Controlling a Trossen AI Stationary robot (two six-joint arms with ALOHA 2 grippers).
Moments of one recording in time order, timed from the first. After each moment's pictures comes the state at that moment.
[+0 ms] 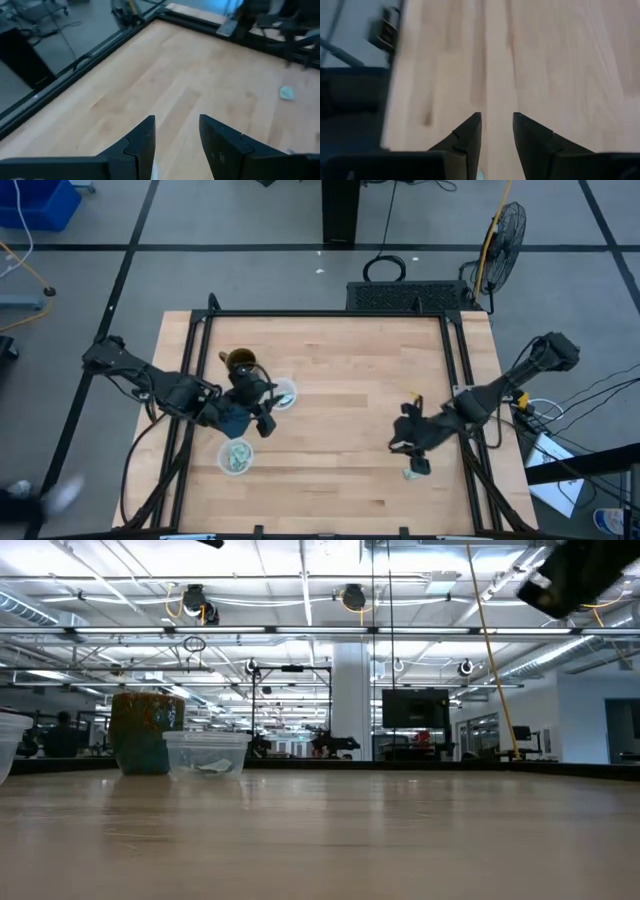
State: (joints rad) left arm -0.45 1.28 1.24 -0.79 -0.78 -0.70; right arm 0.53 1.14 0.83 -0.57 0.12 0.57
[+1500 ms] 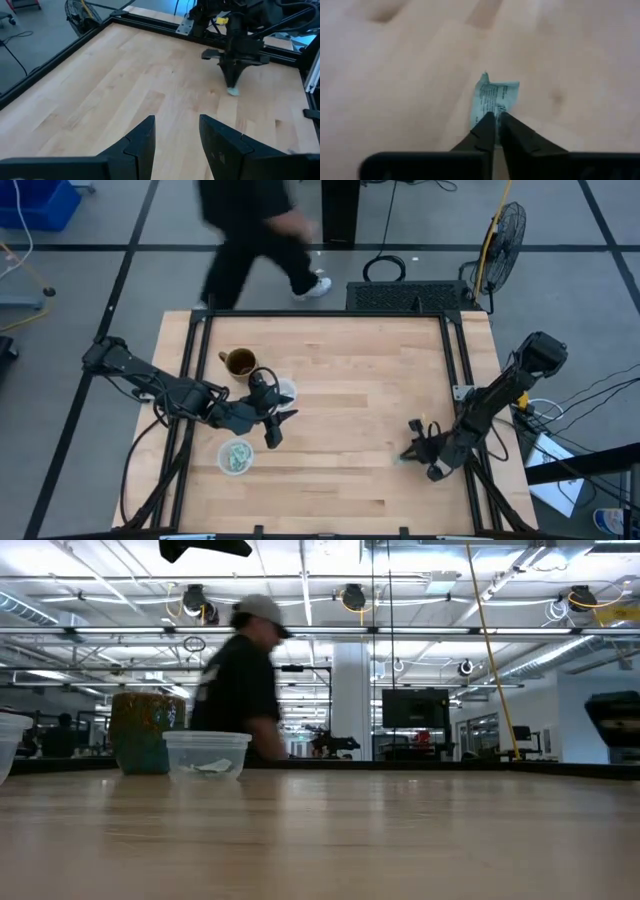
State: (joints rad) left arm -0.41 1.28 1.07 -0.40 -0.60 -0.49; right arm 0.89 1.28 0.12 0.36 0.43 0.37
